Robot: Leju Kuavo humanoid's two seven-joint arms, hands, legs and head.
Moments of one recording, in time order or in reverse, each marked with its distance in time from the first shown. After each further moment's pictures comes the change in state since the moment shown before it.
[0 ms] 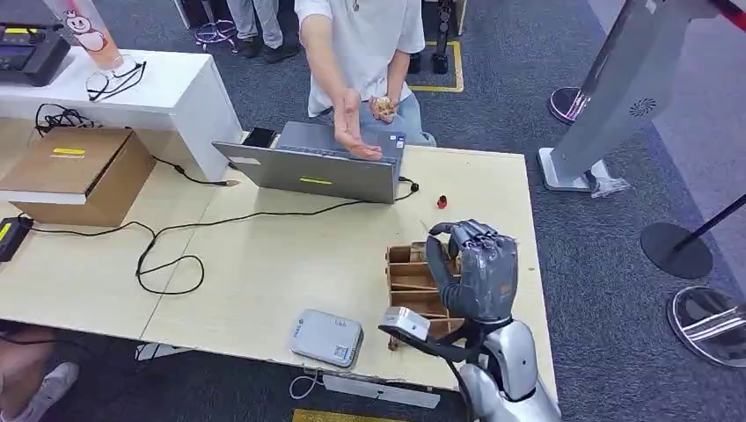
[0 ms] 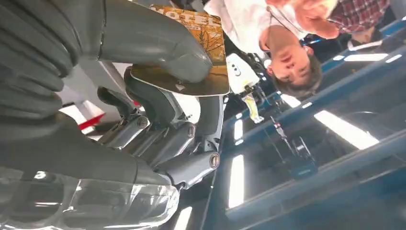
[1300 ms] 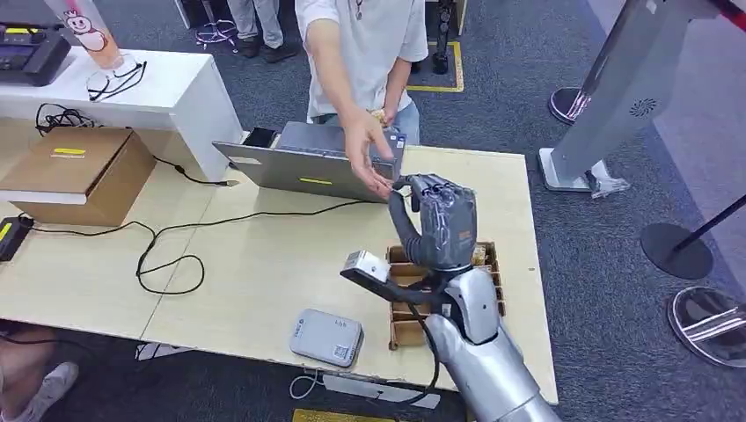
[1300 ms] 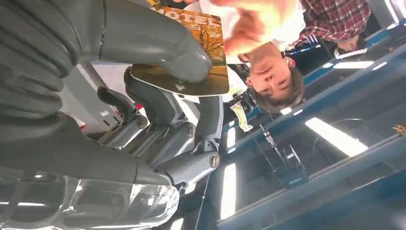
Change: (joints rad) left arm -0.039 0.014 -0.047 0.030 -0.014 0.008 0.033; right arm -0.239 0.114 0.046 0.262 -0.018 0.006 0.035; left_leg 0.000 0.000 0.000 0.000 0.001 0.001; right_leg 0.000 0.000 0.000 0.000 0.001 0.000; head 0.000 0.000
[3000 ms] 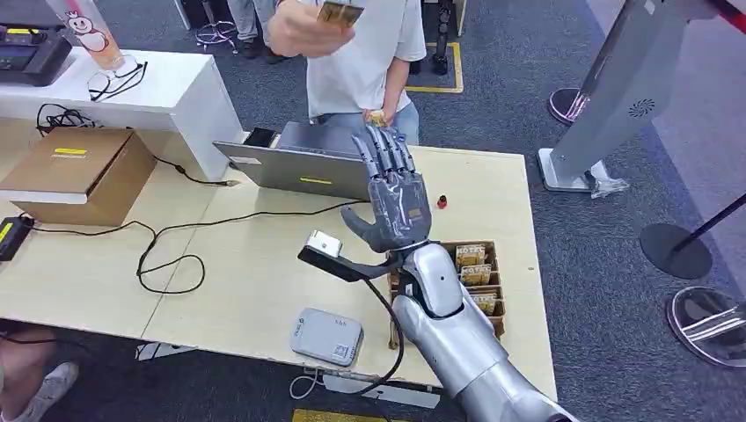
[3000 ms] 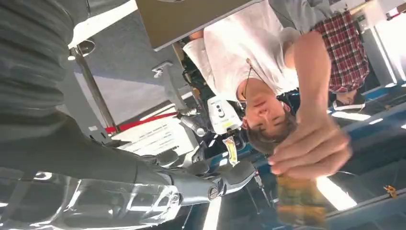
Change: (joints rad) left arm -0.025 -0.001 -0.060 0.011 0.018 -0.011 0.046; right arm -0.156 0.093 0.061 0.264 0.040 0.087 0.074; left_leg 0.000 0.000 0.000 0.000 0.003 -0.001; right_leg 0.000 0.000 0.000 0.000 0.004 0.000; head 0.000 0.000
